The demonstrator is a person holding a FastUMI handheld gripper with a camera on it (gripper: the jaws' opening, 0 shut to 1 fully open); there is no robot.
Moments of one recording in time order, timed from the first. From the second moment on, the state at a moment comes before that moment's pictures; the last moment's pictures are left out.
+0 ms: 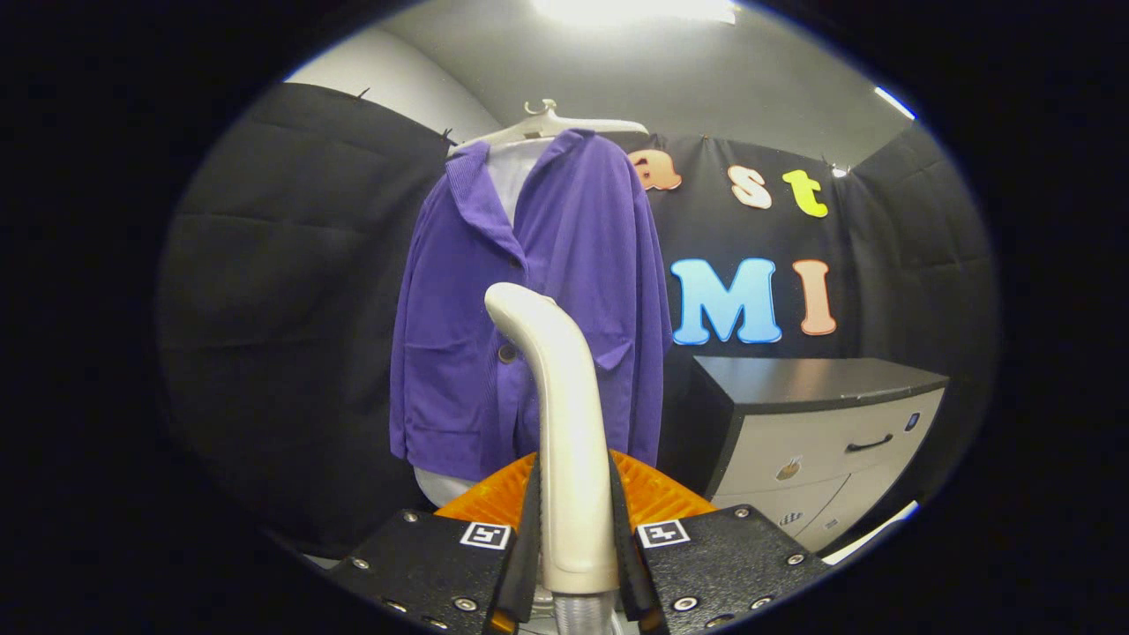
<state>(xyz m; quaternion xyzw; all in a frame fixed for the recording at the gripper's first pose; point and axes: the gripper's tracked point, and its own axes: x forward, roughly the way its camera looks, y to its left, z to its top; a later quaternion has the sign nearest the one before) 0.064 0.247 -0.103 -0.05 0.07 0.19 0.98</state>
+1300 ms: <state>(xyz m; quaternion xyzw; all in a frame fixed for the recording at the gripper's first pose) 0.157 0.416 0.045 -0.07 -0.01 0.26 0.96</state>
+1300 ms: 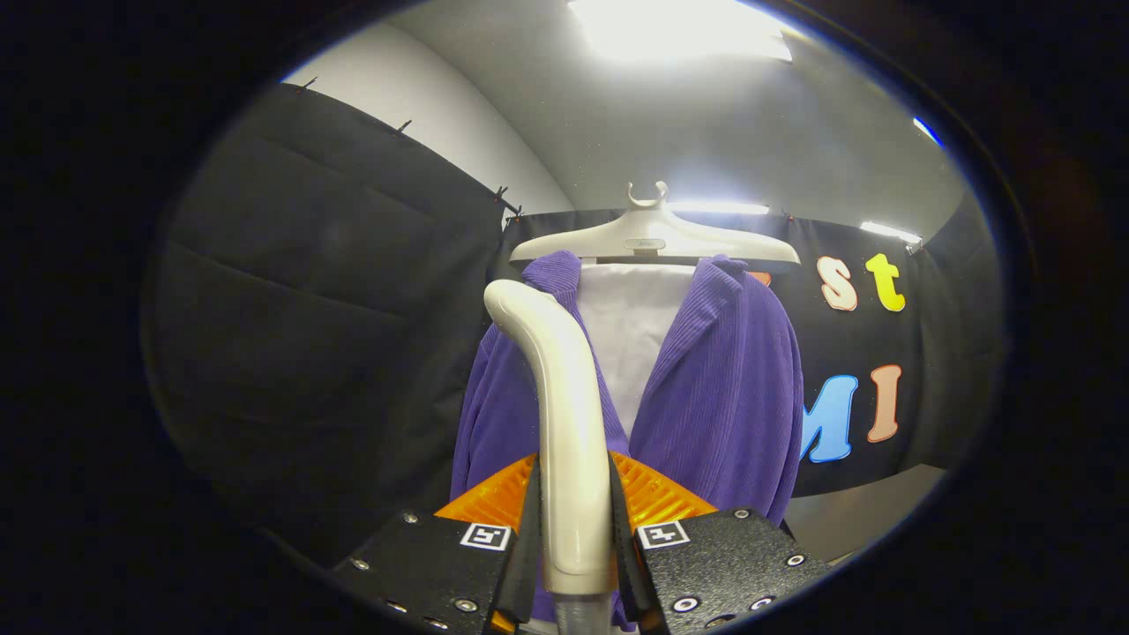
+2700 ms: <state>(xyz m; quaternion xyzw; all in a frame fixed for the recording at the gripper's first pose) 0.086 0.361 -0.140 -0.10 0.12 0.27 0.95</state>
